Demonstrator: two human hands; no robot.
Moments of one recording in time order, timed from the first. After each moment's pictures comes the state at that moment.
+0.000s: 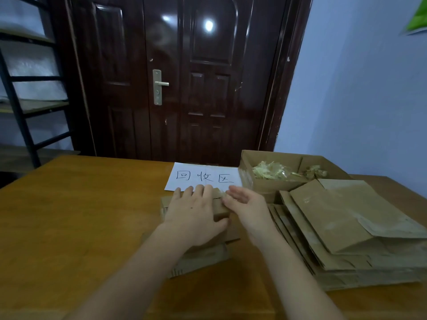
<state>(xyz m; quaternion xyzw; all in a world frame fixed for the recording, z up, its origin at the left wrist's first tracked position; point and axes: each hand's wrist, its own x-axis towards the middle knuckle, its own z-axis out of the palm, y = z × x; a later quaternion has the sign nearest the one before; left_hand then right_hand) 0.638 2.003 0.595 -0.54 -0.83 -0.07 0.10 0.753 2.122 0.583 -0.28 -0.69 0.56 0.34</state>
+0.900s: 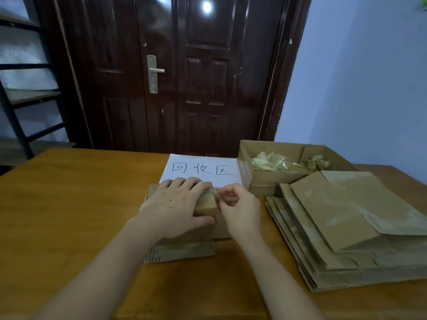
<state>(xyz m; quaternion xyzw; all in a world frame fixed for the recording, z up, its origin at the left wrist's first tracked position) 0.590 2.005 0.580 -0.61 -0.78 -0.06 0.13 0.738 2.115 0.562 -0.32 -0.77 0.38 0.40</state>
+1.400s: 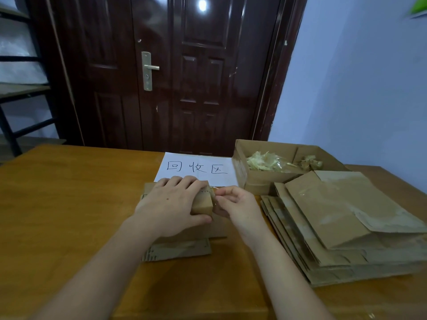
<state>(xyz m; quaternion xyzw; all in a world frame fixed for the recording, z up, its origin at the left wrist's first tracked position) 0.589 2.006 0.577 -0.61 -0.78 -0.07 0.14 0.749 2.126 0.565 -0.27 -0.67 0.62 0.31</state>
